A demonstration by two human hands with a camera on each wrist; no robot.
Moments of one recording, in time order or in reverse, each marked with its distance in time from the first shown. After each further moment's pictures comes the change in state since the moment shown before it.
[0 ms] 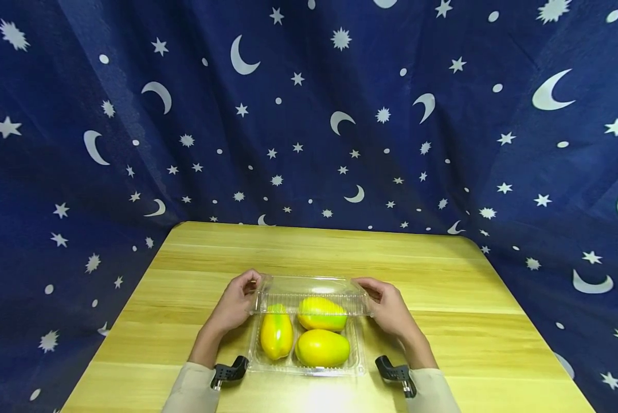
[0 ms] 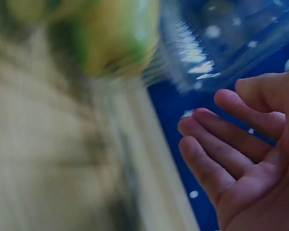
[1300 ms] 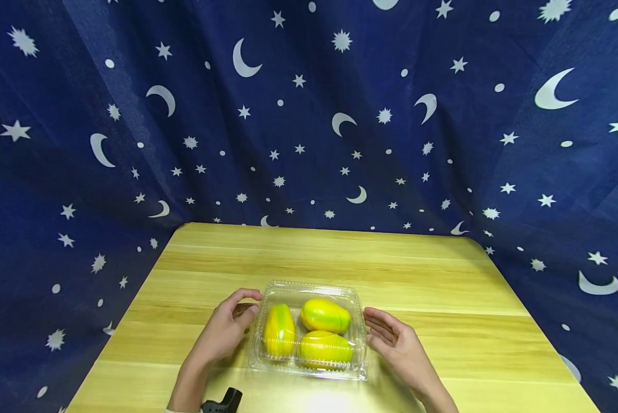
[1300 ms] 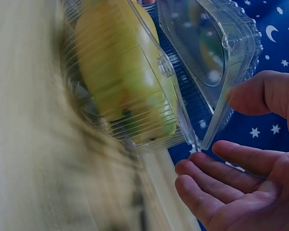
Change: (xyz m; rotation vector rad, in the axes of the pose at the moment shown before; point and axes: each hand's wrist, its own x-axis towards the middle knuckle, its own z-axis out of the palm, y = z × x) left_hand -0.061 0.044 0.000 0.076 0.045 -0.197; right_hand -0.082 -0.029 0.010 0.291 -0.011 0.197
